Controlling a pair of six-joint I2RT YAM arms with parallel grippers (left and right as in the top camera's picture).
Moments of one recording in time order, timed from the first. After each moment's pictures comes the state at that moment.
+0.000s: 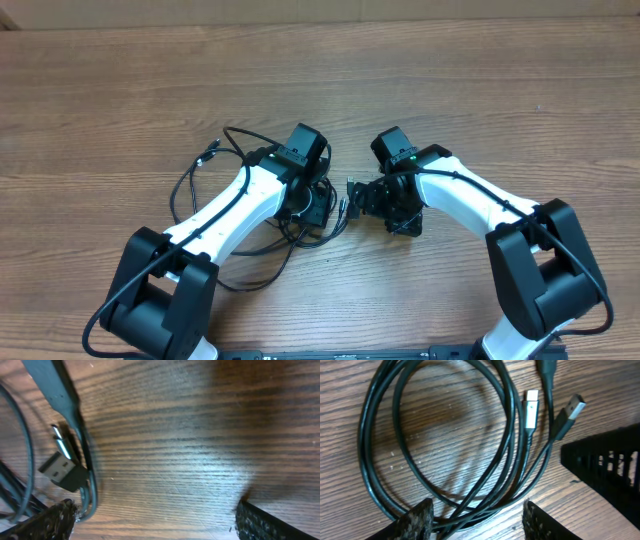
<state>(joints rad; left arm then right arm) -0.51 1.75 1.14 -0.79 0.19 -0.27 0.46 1.83 1.09 -0.76 -0.30 0.70</state>
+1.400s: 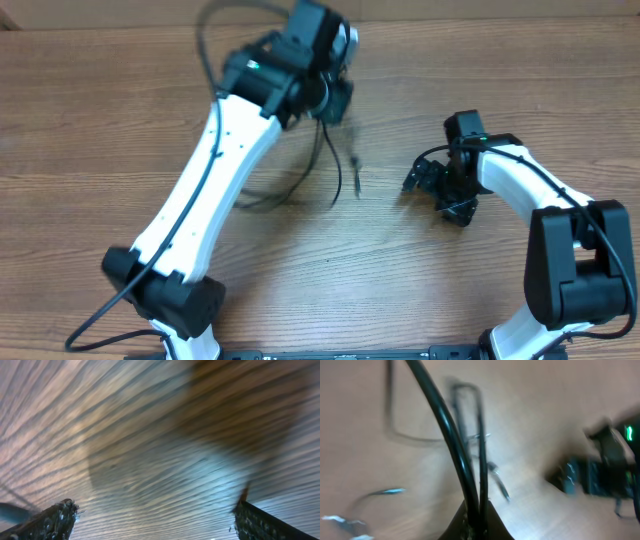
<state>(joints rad) -0.50 1.89 2.14 -1.20 0.01 -0.09 0.11 1.81 1.07 -0.79 -0.23 0.70</state>
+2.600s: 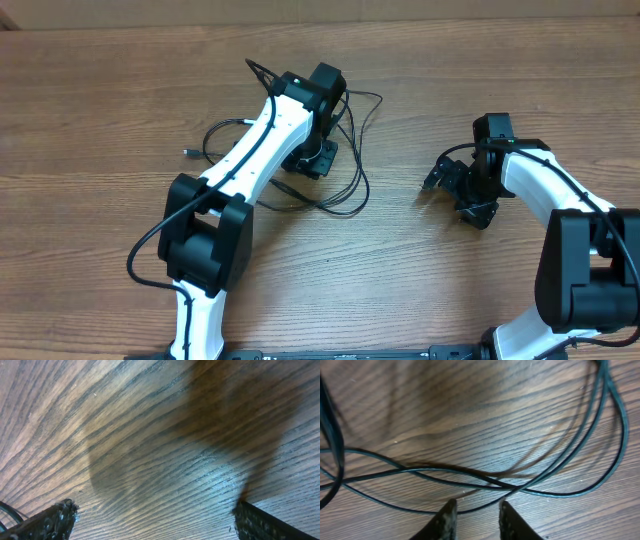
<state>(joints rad) -0.49 2.13 1.79 -1.27 0.00 -0.13 0.00 1.78 1.03 -0.76 -0.22 0.67</state>
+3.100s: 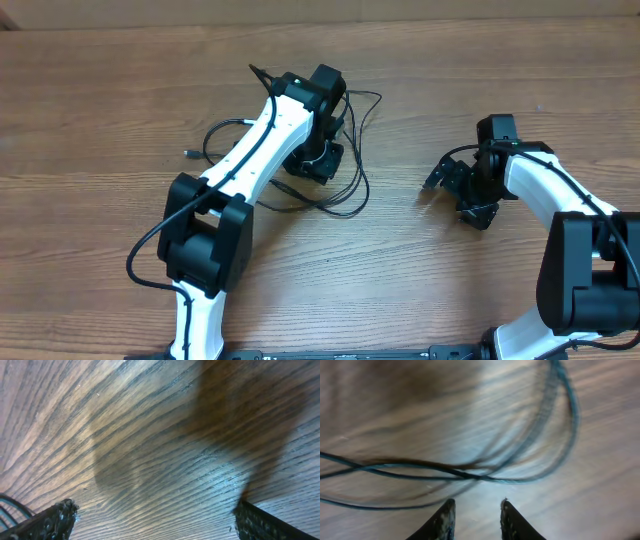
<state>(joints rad) -0.49 2.11 1.79 -1.29 0.17 -0.13 -0.01 1.77 1.02 -0.75 -0.27 0.67</state>
